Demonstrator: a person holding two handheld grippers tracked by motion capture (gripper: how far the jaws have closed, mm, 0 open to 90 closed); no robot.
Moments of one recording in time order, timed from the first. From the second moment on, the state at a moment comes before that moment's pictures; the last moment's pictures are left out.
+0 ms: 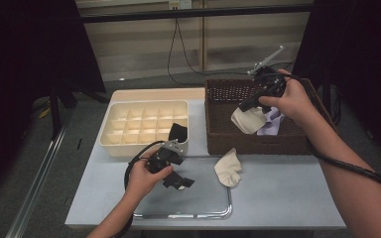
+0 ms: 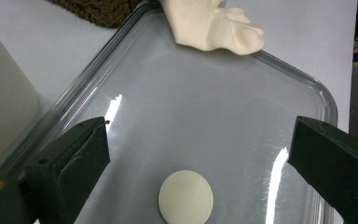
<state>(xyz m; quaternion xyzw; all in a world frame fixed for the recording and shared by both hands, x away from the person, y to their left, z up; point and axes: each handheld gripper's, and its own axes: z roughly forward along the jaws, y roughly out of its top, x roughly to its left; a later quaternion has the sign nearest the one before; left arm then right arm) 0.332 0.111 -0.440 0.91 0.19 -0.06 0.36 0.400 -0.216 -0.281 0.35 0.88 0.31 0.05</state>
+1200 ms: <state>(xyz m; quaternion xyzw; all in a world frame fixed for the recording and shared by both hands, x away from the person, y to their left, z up) 0.330 0.111 -0.435 0.91 0.18 -0.06 0.36 0.336 -0.185 -0.320 0.30 0.90 0.32 0.01</state>
